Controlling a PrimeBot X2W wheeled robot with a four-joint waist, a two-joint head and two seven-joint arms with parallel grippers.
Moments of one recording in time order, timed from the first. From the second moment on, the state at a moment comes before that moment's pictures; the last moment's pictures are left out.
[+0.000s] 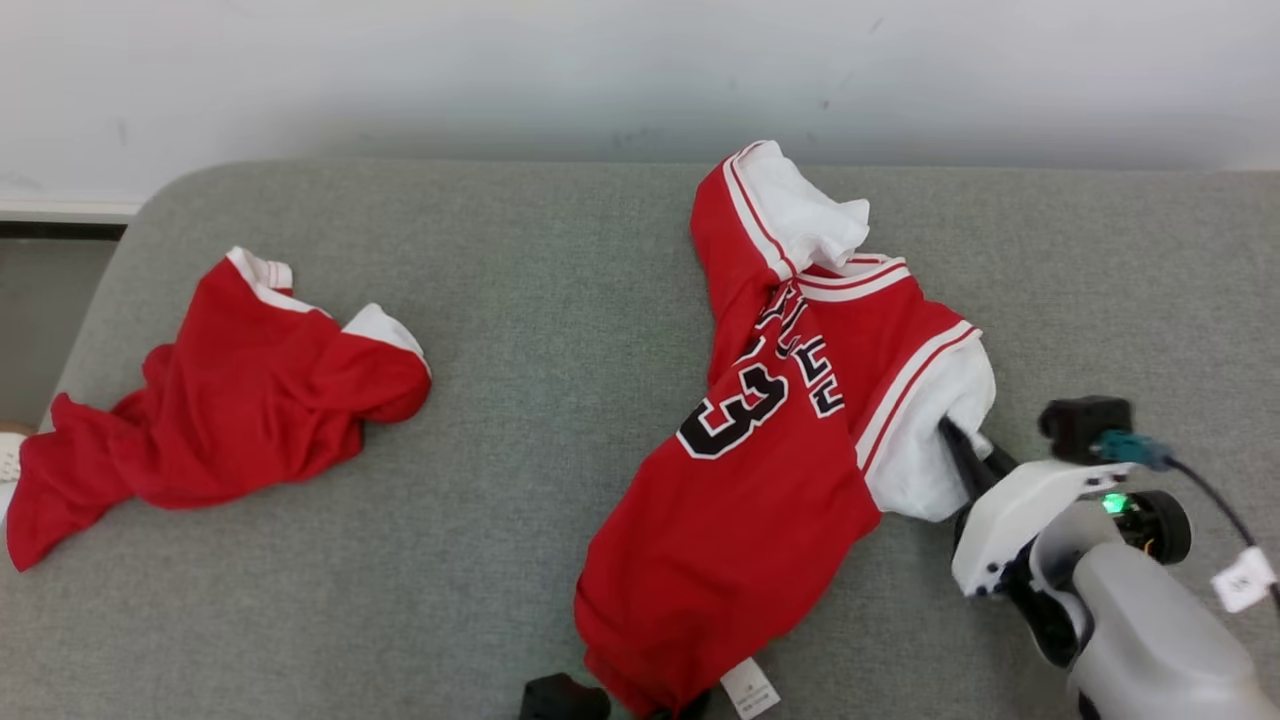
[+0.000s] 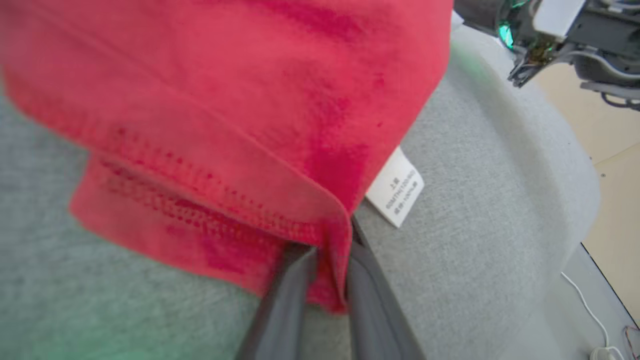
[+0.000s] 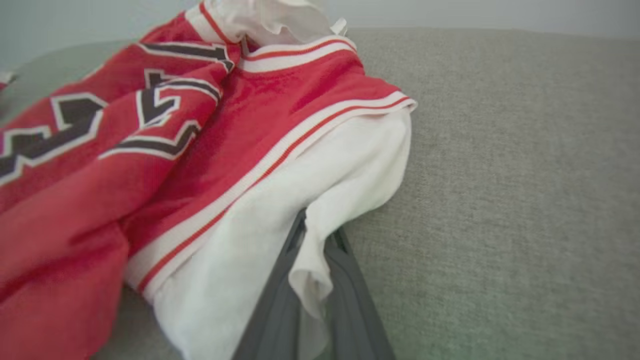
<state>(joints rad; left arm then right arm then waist) -0.22 0.04 -0.67 0.59 -0.44 -0.10 -0.19 -0.68 -0.13 0.44 0.93 0.58 0.13 -0.03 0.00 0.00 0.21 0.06</state>
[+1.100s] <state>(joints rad) -0.19 0.48 -0.34 -0.85 -1.39 0.09 0.42 -0.34 -0.41 -0.24 -0.39 1.21 0.13 0.13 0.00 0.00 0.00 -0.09</state>
